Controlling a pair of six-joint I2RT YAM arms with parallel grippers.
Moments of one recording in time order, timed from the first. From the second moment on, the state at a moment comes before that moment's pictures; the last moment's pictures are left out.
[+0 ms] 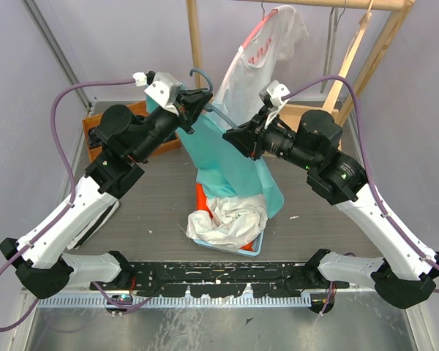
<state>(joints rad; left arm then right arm) -0.78 1.23 1.46 0.06 0.03 0.06 0.73 1.12 1.46 -0.35 -0.25 0.16</state>
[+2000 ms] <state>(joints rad) -0.78 1.08 1.41 -0.10 -0.13 0.05 0.73 1.15 1.51 -0.26 0.05 0.11</state>
